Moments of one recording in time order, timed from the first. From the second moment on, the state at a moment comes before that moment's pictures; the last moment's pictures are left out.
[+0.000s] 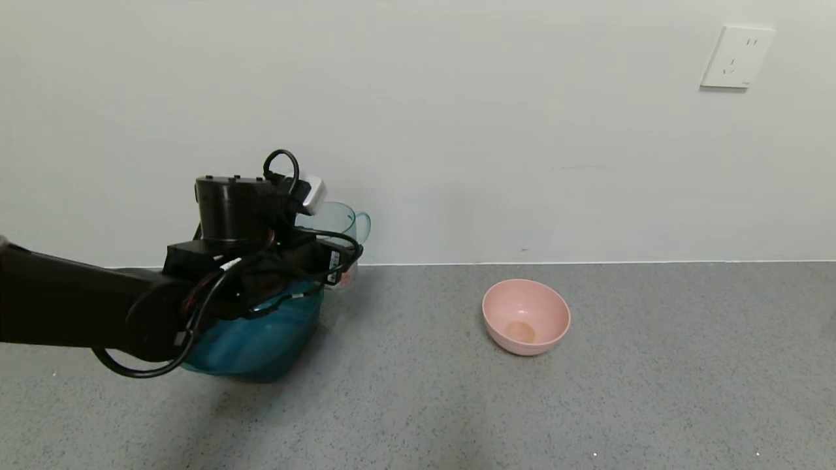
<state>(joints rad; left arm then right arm) -0.33 1.84 -1.03 -0.55 0.15 0.19 0.00 0.00 0.00 0.00 0.02 -0.03</state>
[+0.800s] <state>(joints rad) -0.59 2.08 -1.40 -0.43 0.35 0.48 0.00 0.00 0.00 0.00 0.02 -0.03</state>
